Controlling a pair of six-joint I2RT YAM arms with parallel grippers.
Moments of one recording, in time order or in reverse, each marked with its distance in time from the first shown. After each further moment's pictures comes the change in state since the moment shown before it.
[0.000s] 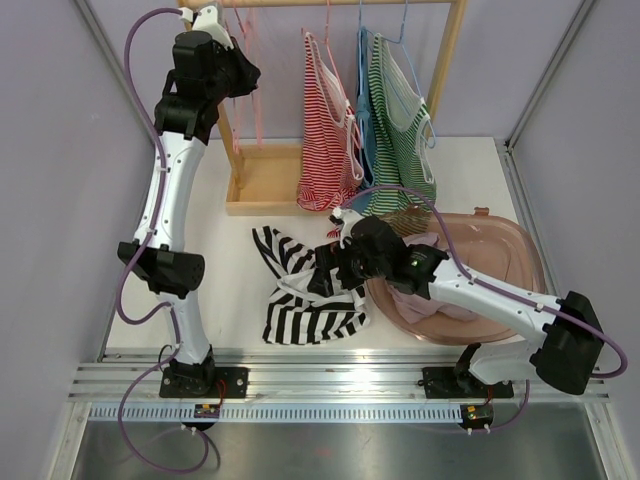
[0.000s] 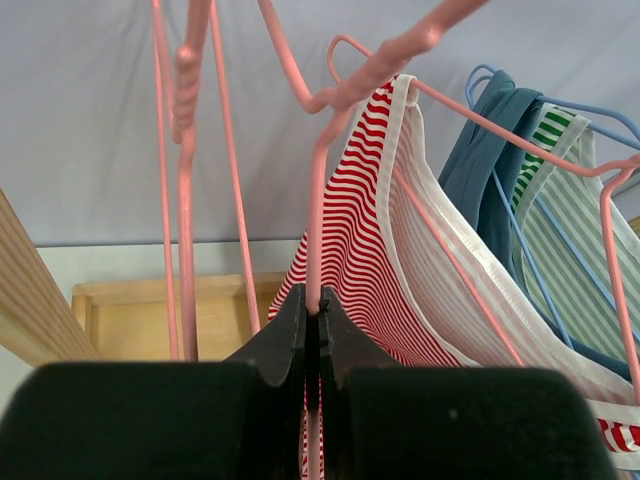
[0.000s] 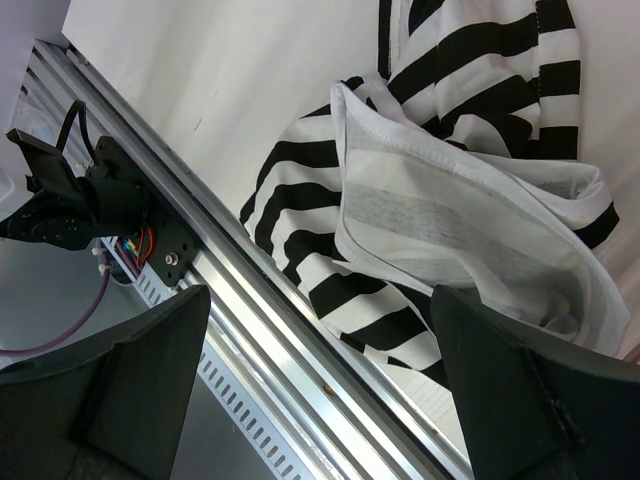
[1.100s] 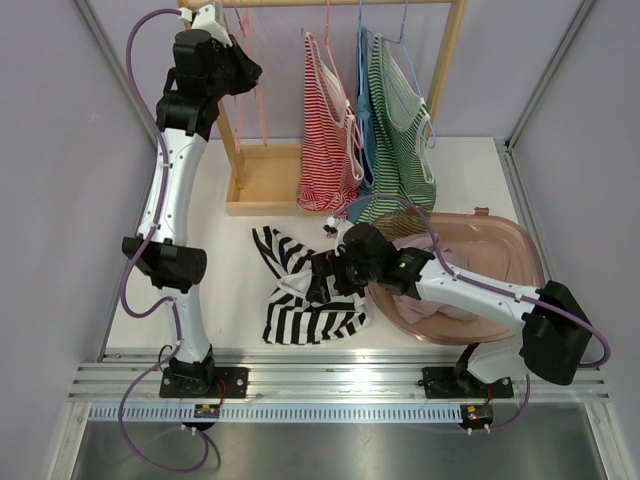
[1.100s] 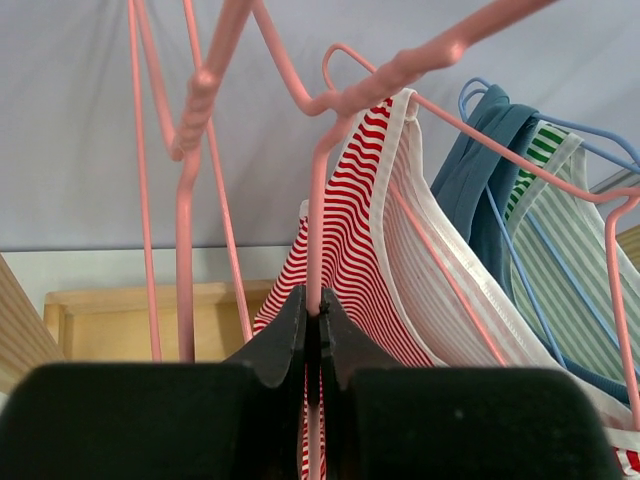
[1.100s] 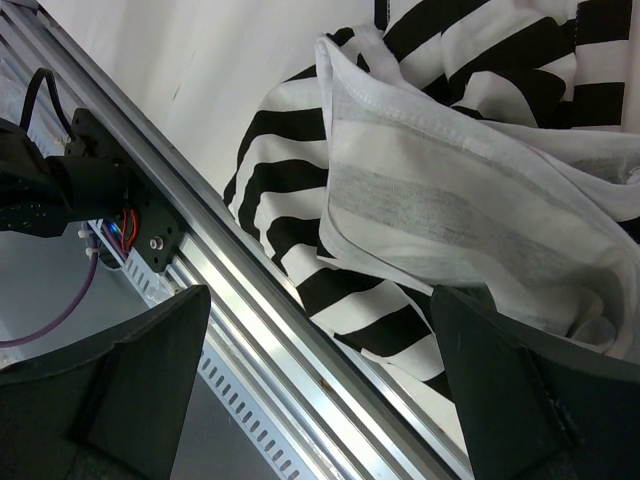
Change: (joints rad) left arm 0.019 0.055 0.047 0.014 0.040 -0.050; right arm 0.000 0.080 -0.047 0.055 -0.053 0.020
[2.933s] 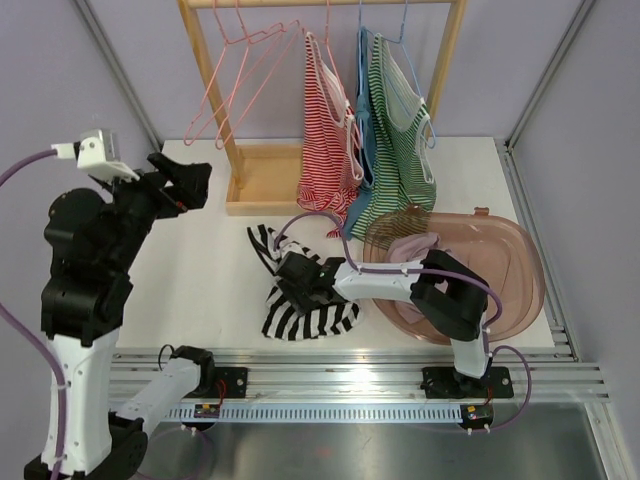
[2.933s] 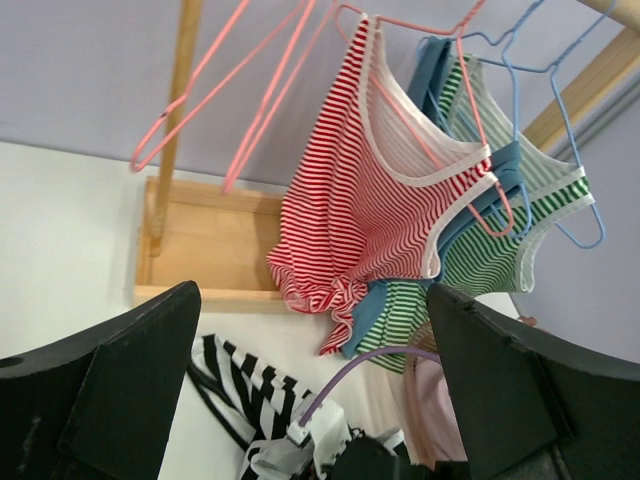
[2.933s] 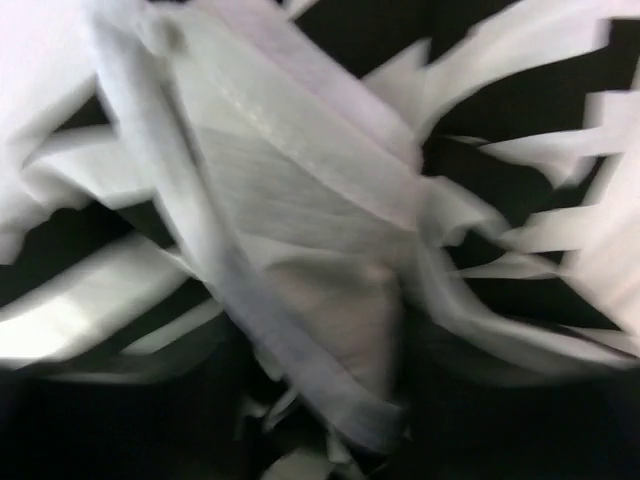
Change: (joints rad) left arm -0.011 -1.141 -0.958 -0.048 -0.117 0.003; right arm 0.204 0.555 0.314 -0.126 0.436 -0.179
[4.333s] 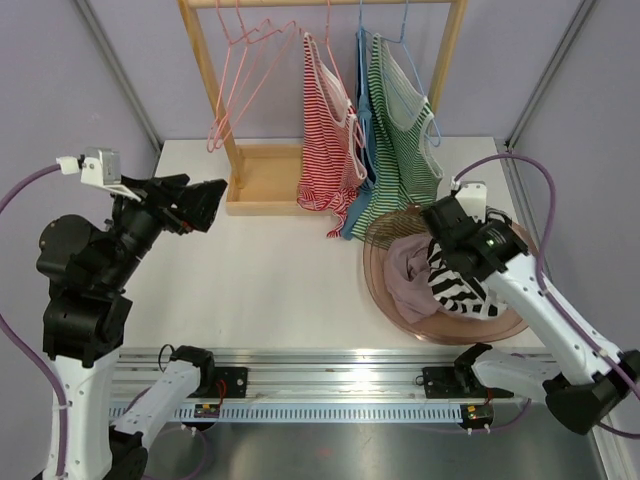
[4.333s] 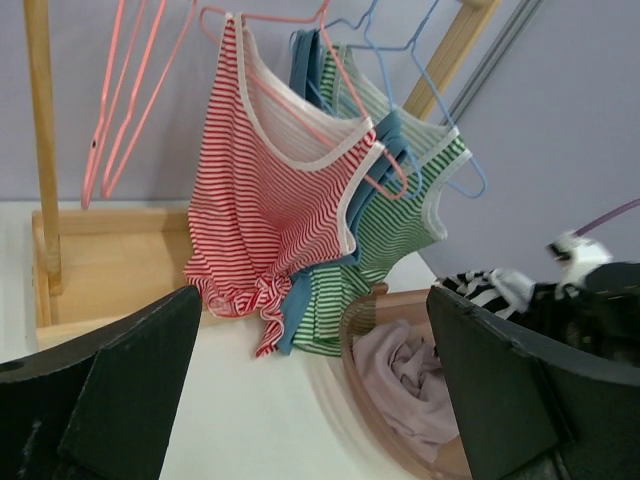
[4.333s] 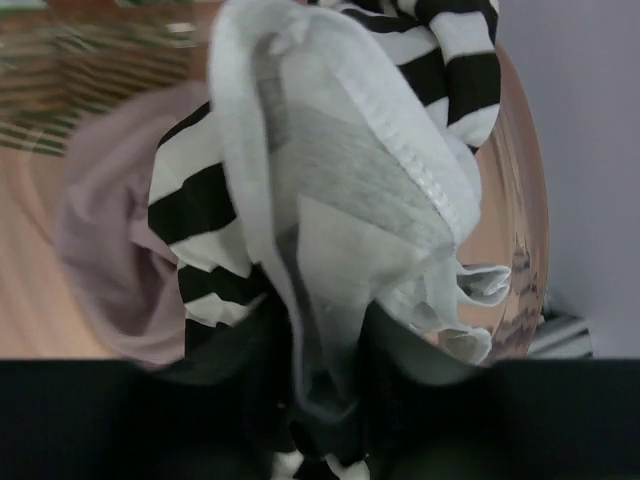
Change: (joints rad) left arm 0.000 -0.150 -0.162 0.133 0.232 -0.025; right arm -0.509 -0.860 -0.014 -0.770 0.544 0.170
